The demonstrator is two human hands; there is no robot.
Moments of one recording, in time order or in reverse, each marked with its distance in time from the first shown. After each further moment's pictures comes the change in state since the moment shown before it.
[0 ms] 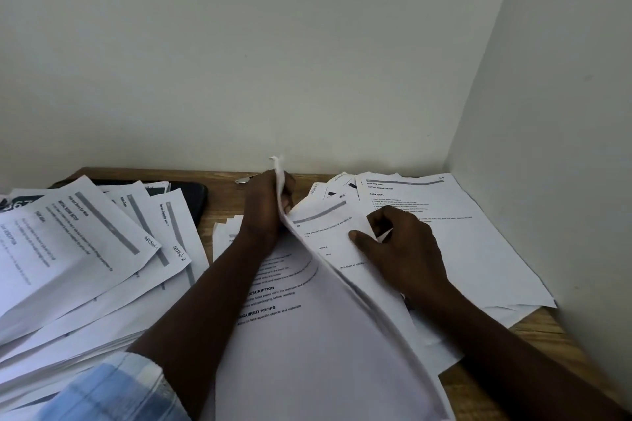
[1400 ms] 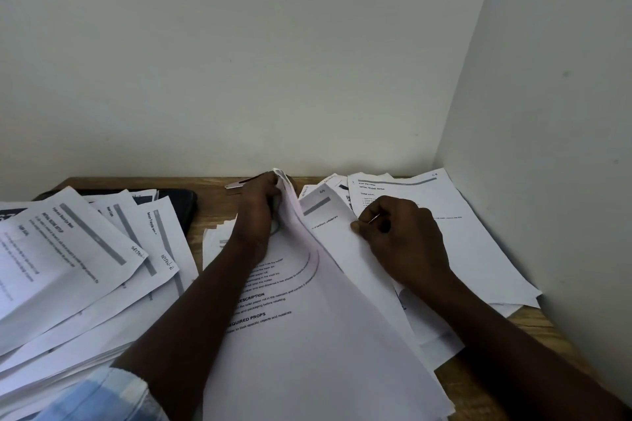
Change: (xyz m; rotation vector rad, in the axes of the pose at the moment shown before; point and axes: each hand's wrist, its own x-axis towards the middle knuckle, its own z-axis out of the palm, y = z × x) left_hand -0.017 0.037 0.002 -0.496 -0.090 -0.281; right_hand 0.010 0.002 -0.015 -0.009 0.088 -0.100
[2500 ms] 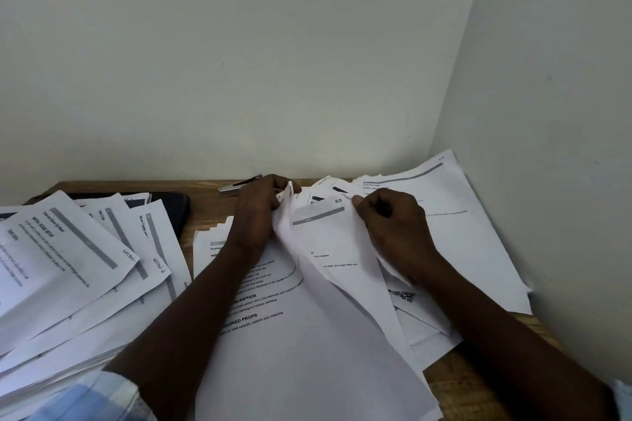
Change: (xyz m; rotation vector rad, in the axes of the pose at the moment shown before) left_hand 0.001 -0.007 -0.007 0.435 -0.085 0.261; right_hand 0.017 0.008 0.004 0.311 -0.001 0.102
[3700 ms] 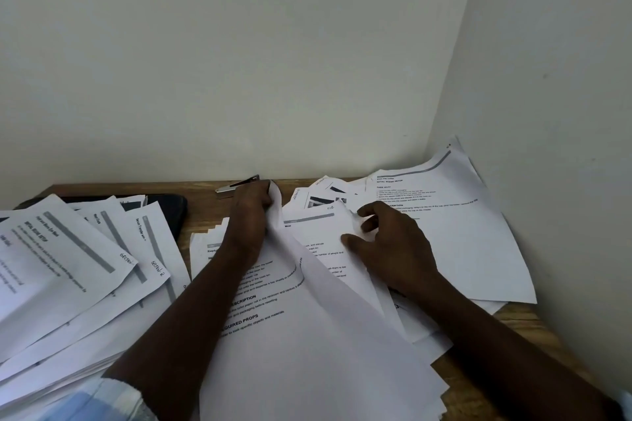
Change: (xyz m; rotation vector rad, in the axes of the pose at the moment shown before) left_hand 0.002 0.008 0.001 -0.196 0.069 -0.136; right_hand -0.020 -0.002 0.004 -0.384 -0.094 0.054
